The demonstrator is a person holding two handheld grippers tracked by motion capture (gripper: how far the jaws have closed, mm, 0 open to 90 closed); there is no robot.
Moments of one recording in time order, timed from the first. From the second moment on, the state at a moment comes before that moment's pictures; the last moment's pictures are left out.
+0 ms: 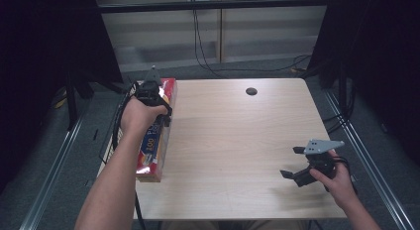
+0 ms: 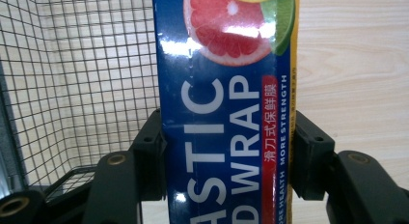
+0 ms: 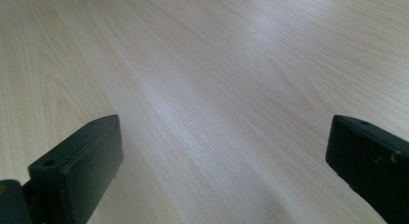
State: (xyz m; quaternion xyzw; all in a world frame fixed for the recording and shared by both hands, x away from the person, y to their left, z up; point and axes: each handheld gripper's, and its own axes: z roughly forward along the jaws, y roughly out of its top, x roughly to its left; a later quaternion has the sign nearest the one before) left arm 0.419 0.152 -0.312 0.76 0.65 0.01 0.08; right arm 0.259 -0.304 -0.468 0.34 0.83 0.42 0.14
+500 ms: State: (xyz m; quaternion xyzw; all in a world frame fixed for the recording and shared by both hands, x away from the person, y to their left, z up) left arm 0.419 0.168 -0.313 0.75 0.66 0.01 0.08; right arm 0.259 -0.303 -0.468 0.33 0.83 0.42 0.14
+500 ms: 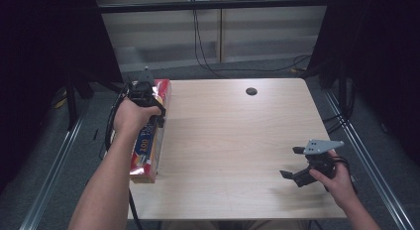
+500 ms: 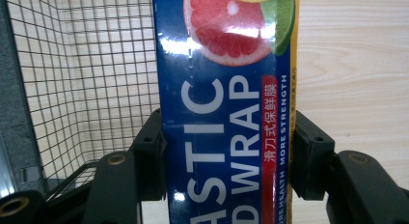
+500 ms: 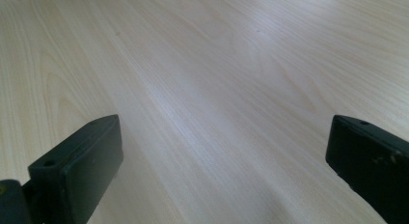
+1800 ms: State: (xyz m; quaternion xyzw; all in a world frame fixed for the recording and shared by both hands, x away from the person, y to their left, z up) left arm 0.425 0.212 -0.328 0.73 0.68 0.01 0.07; right arm 0.259 -0.302 -0.468 0.33 0.83 0.42 0.14
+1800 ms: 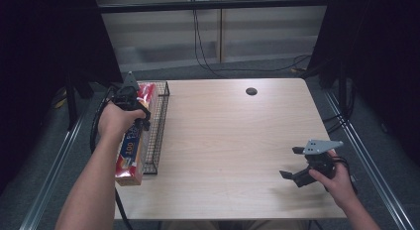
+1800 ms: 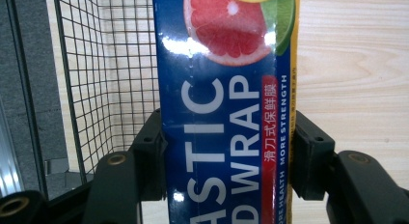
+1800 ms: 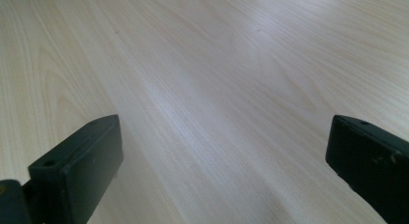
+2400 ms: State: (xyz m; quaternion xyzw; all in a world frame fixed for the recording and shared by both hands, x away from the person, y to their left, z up) left arm 0.432 0.223 -0.341 0.73 0.68 0.01 0.06; right arm 0.259 -0.302 -0.469 0.33 0.84 0.41 0.14
